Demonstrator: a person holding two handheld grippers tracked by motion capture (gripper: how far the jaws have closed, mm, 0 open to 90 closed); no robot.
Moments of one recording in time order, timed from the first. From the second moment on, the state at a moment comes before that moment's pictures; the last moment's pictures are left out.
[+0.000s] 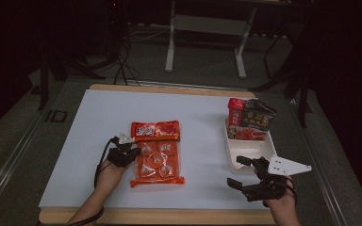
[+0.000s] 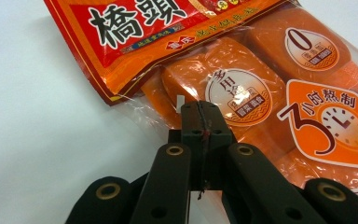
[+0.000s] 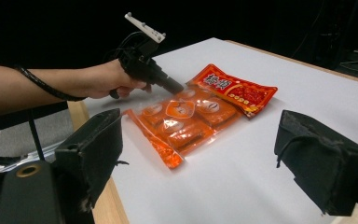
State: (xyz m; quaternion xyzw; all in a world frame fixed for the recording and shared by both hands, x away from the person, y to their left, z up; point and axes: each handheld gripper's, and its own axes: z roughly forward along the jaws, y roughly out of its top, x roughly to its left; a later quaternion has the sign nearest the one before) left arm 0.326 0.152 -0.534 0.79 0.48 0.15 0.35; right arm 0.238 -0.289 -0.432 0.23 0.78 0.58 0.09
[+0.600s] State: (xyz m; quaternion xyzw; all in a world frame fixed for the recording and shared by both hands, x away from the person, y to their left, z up) left arm 0.320 0.087 -0.532 0.82 0.42 0.11 0.36; right arm 0.237 -0.289 -0.433 0.23 0.78 0.58 0.09
